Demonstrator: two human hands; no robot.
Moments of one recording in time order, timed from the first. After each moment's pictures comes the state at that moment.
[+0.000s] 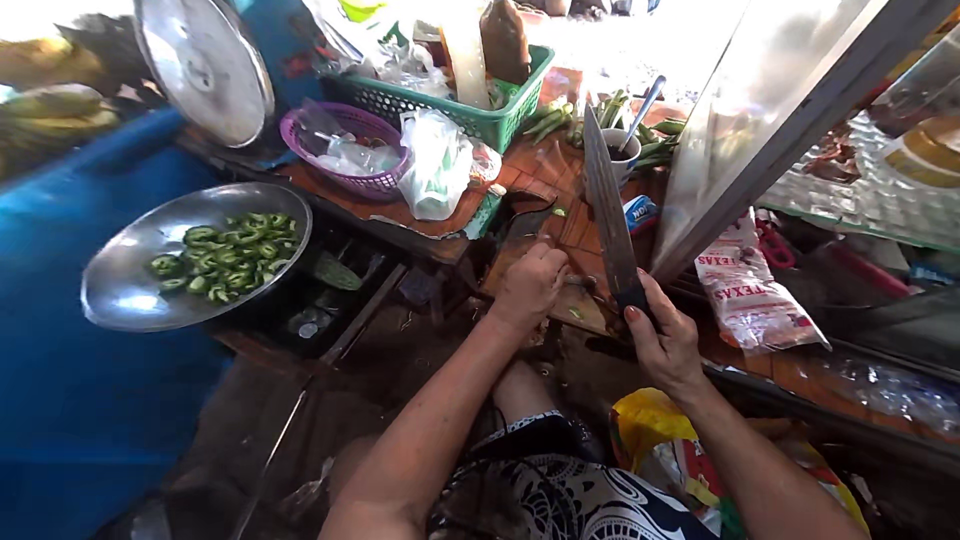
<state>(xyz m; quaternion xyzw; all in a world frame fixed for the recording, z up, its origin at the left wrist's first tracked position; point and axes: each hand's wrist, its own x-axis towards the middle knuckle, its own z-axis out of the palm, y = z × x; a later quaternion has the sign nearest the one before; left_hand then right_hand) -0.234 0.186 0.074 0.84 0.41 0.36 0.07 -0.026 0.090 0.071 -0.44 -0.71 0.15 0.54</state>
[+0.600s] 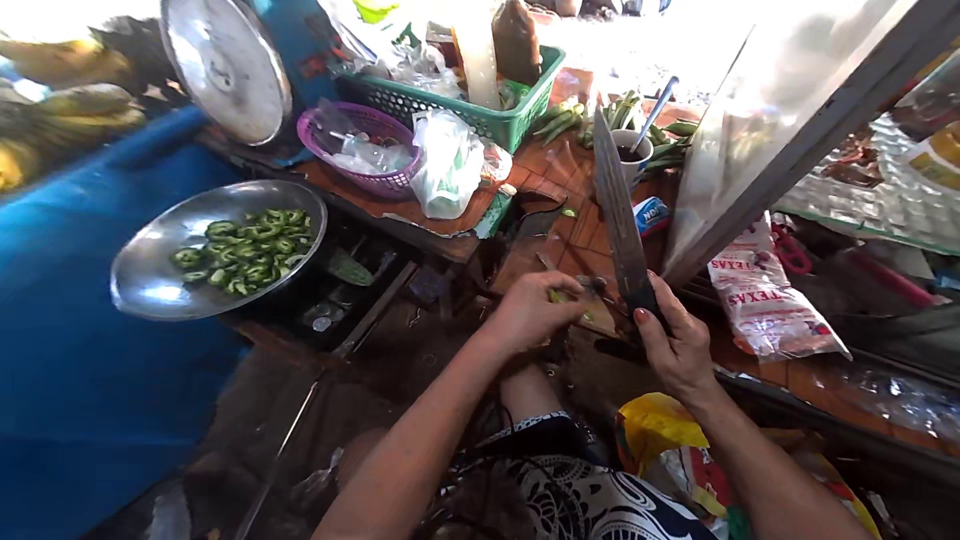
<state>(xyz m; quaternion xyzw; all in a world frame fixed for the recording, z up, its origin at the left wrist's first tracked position) -0.255 0.150 0.120 0.69 0.47 0.25 0.48 -0.027 0.091 0.072 -0.44 -0.71 0.16 0.53</state>
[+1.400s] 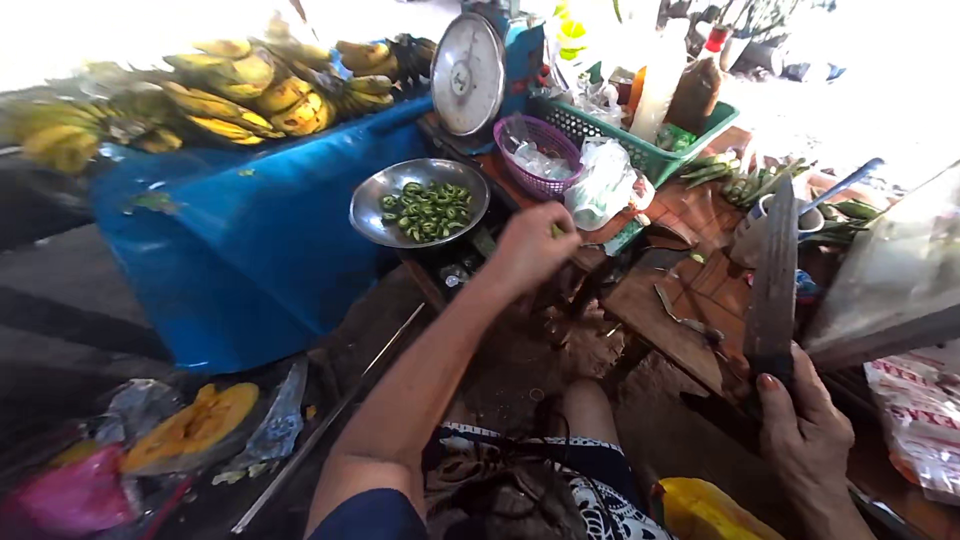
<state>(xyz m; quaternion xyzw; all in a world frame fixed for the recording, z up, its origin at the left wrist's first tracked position) -0.391 0.149 0.200 0.69 0.61 0.35 0.19 -0.030 0.088 0.079 -0.43 -0.72 0.17 0.52</state>
